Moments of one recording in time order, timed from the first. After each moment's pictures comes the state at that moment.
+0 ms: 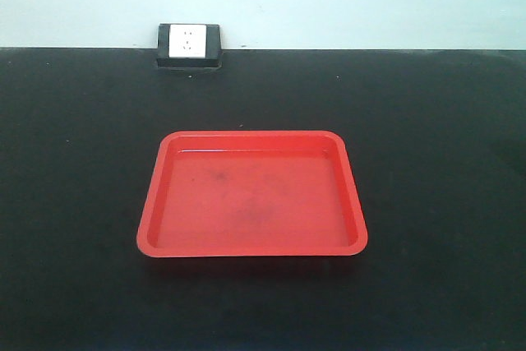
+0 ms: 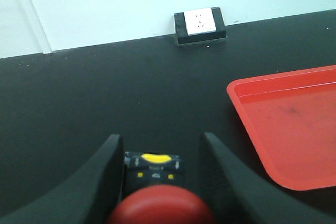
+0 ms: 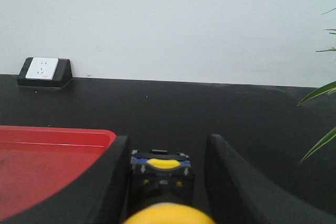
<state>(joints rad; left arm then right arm) 0.00 0.34 -0.47 0.00 0.49 0.10 0.03 0.24 -0.43 -0.04 0.37 -0.01</state>
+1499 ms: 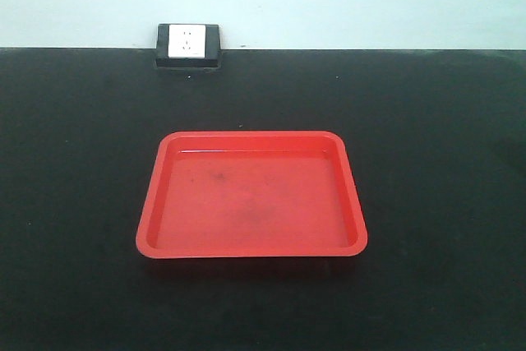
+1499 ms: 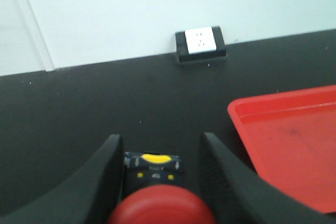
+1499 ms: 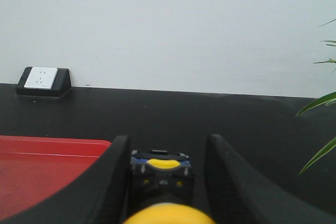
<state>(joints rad) 0.00 0.34 -0.47 -0.01 0.43 0.10 0.03 0.24 -0.43 -0.04 0.34 -0.01</state>
